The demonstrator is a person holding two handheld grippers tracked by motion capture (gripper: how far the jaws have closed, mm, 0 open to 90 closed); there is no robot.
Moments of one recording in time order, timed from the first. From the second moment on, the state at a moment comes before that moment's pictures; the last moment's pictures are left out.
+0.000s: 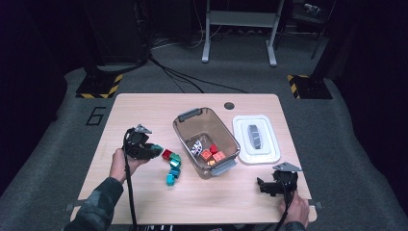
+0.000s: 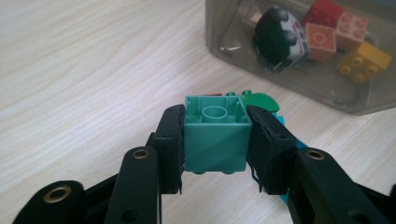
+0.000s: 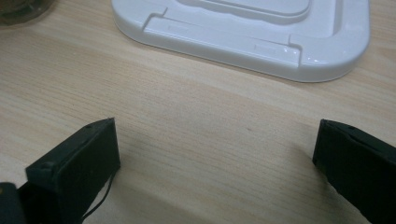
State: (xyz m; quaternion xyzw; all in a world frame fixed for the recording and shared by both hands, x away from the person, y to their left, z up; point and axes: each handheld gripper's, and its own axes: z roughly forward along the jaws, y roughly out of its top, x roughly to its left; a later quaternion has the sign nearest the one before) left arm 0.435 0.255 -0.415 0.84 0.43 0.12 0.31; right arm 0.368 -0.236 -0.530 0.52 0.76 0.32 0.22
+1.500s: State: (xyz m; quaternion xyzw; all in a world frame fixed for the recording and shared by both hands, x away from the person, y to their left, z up) left arm 0.458 0.161 -0.339 0.87 0.33 0.13 0.34; right arm 0.368 -0.236 -0.530 0.52 0.76 0.32 0.22
